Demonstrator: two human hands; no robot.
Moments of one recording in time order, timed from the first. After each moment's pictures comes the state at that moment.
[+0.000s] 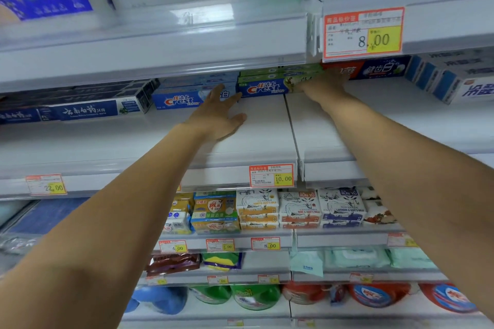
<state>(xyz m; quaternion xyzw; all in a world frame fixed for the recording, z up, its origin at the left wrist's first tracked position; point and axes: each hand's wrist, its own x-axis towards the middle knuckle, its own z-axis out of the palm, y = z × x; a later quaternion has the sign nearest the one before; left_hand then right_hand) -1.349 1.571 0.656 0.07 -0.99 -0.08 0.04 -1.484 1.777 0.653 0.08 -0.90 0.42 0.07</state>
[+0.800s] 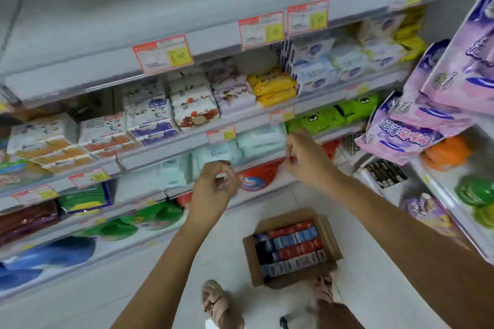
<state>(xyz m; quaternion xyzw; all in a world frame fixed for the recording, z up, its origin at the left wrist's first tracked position) -1.198 1.963 0.437 0.03 -0.83 -0.56 -0.02 -1.257 2.182 0.450 0.12 -0.94 0.30 -0.07</state>
